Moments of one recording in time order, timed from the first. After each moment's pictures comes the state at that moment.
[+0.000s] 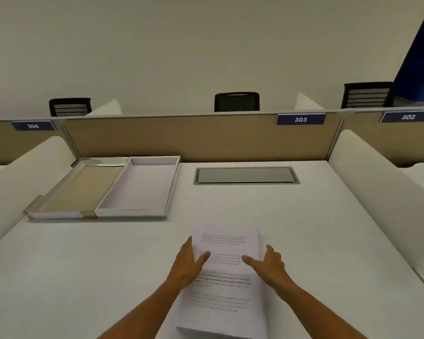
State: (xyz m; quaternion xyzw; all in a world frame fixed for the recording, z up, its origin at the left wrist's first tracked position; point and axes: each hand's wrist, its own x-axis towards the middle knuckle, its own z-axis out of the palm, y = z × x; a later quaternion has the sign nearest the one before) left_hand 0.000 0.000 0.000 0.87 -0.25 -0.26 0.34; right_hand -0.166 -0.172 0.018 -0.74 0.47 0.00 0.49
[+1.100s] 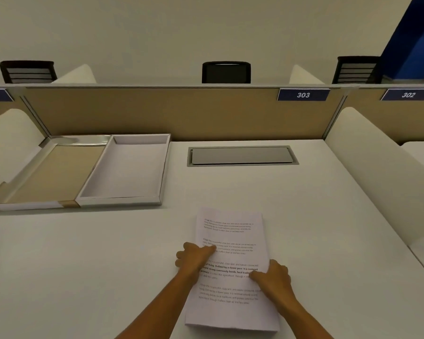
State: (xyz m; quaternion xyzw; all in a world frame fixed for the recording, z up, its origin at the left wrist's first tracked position) left_hand 0.008 -0.021 0.001 0.84 0.02 -0.39 0.37; right_hand -0.167 -0.128 -0.006 -0.69 0.56 0.03 0.45
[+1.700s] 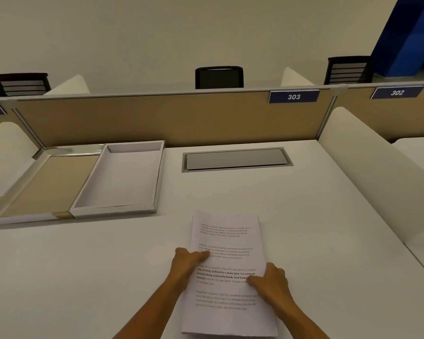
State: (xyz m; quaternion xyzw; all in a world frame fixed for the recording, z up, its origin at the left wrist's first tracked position) left_hand 0.022 -0.011 -0.001 0.75 -0.01 -0.45 0.48; right_hand -0.168 -0.133 -0.007 -0.69 0.56 0.04 0.45
